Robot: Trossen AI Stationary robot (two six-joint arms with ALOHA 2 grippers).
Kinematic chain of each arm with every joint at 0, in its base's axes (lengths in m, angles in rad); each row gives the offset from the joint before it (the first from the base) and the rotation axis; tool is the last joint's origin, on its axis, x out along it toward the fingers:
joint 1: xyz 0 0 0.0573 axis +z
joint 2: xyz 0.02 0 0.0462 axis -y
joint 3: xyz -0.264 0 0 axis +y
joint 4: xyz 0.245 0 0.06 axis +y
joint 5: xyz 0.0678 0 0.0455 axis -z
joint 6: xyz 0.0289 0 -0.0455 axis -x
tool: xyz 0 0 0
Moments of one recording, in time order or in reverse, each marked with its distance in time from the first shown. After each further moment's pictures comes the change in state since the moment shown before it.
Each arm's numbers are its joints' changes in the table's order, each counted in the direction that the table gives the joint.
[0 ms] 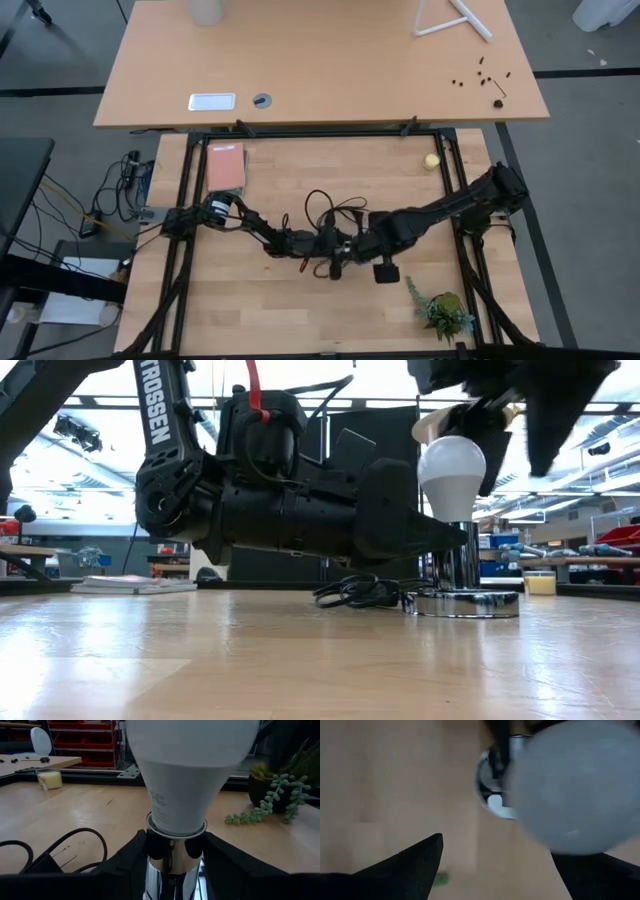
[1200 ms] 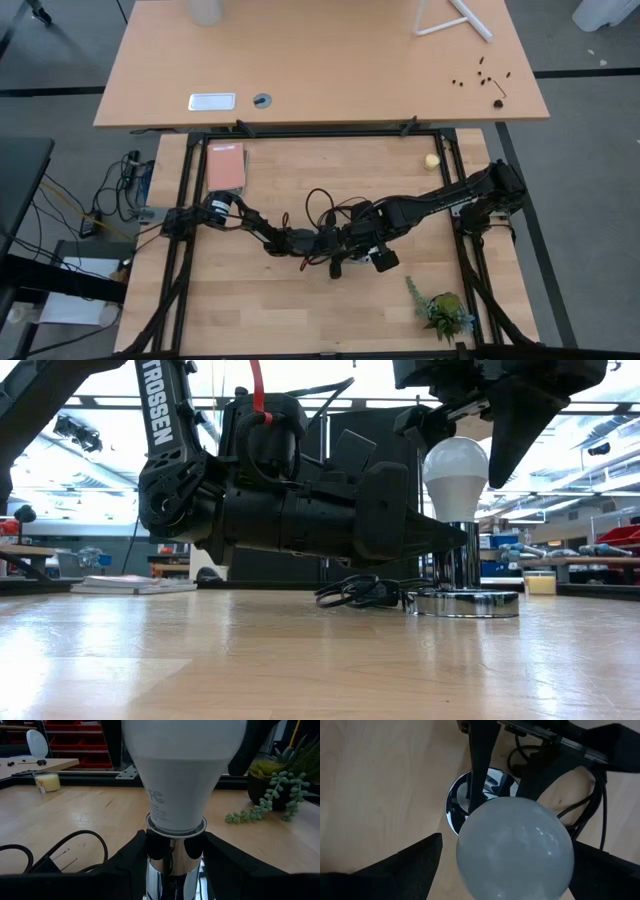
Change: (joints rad) left arm 0.003 0.000 0.000 0.003 0.038 -0.020; right arm -0.102 0.000 0.000 -0.074 0.053 0.450
